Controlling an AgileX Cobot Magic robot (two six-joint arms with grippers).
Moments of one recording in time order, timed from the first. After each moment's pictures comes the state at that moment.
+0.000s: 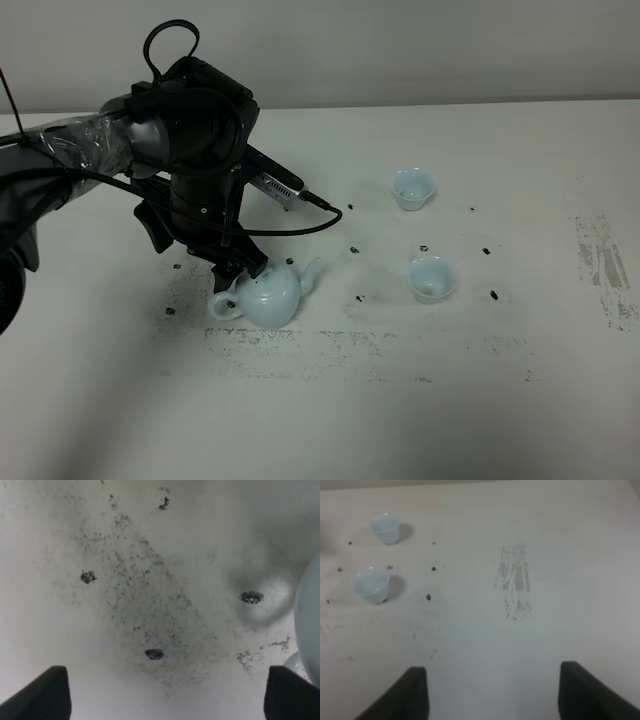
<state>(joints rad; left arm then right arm) -0.49 2.19 -1.69 0.19 1.19 0.06 -0.01 -0.01 -0.52 0.04 1.11 0.00</state>
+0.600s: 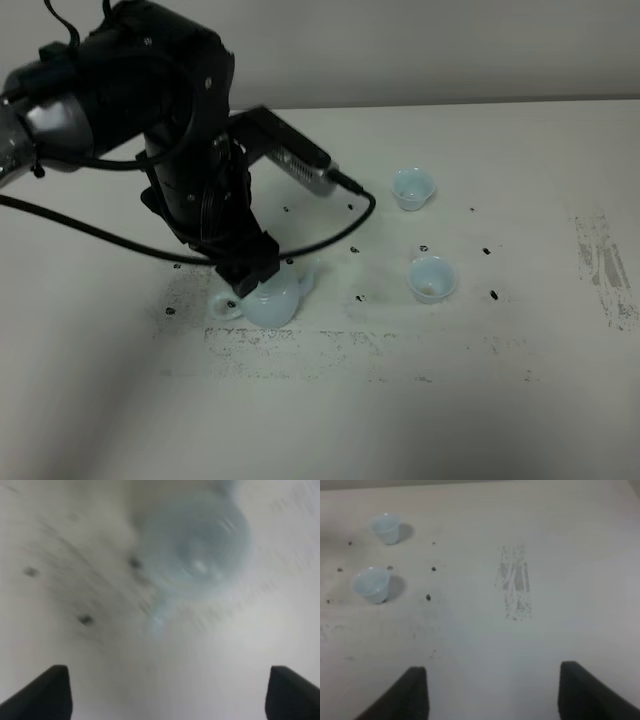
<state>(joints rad) -0.57 1.90 -1.54 0.03 1.19 0.23 -0.01 -0.01 -0.52 0.04 1.11 0.00</state>
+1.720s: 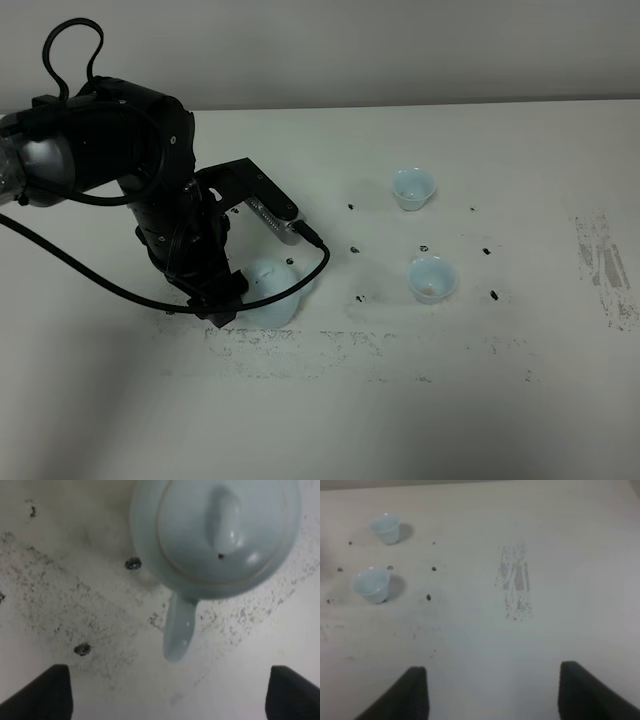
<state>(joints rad) -0.46 1.92 -1.35 -0.05 0.95 0.49 -0.01 -0.01 -0.52 0.04 1.11 0.00</state>
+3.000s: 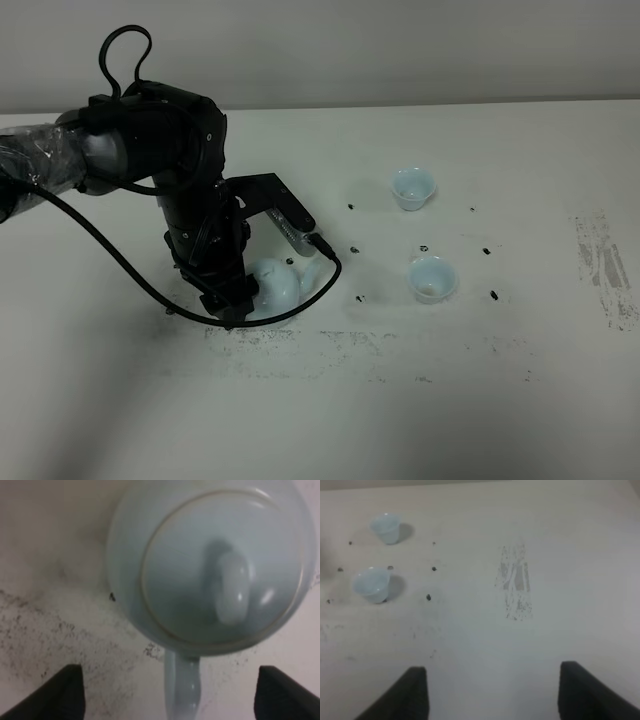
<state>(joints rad) -0.47 2.07 -1.48 -0.07 1.03 0.60 -0.01 -0.01 -0.52 0.04 1.11 0.00</state>
